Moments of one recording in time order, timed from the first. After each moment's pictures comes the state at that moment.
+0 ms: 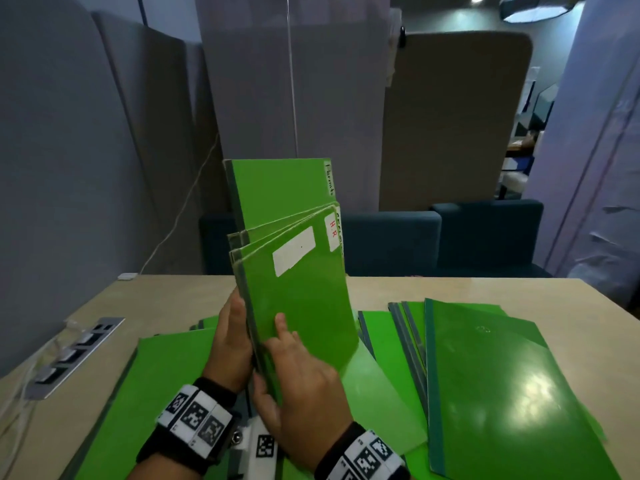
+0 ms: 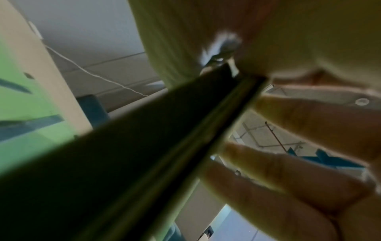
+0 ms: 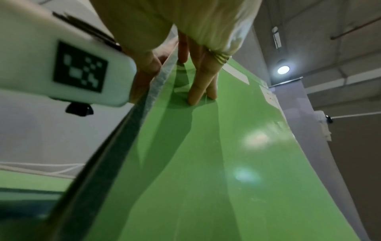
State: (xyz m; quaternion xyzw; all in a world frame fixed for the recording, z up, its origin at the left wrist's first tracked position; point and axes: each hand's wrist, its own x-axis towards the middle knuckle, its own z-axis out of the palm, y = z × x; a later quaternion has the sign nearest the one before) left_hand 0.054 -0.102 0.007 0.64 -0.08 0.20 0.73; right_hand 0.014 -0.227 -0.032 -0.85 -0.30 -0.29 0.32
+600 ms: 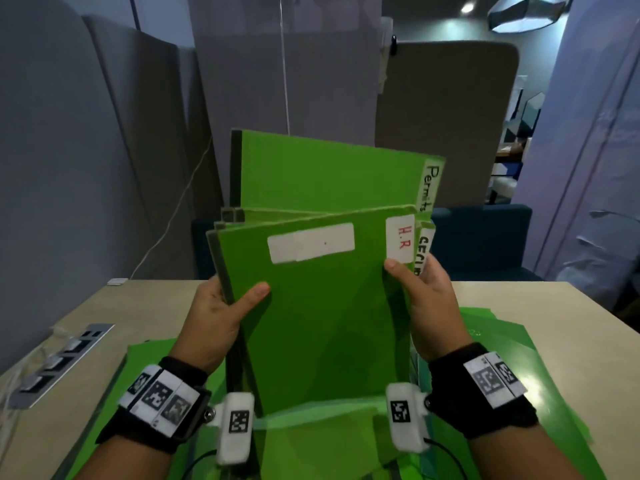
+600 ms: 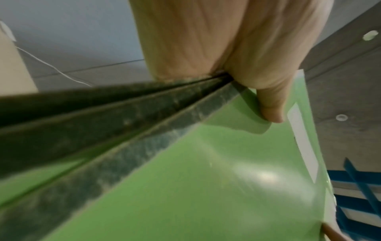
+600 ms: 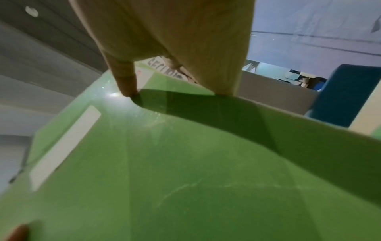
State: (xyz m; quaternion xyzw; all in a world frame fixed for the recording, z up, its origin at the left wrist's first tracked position) left_hand 0.067 -0.087 0.047 0.65 -0.12 0.16 0.74; right_hand 0.071 -0.363 0.063 -0.57 -0.07 -0.13 0.81
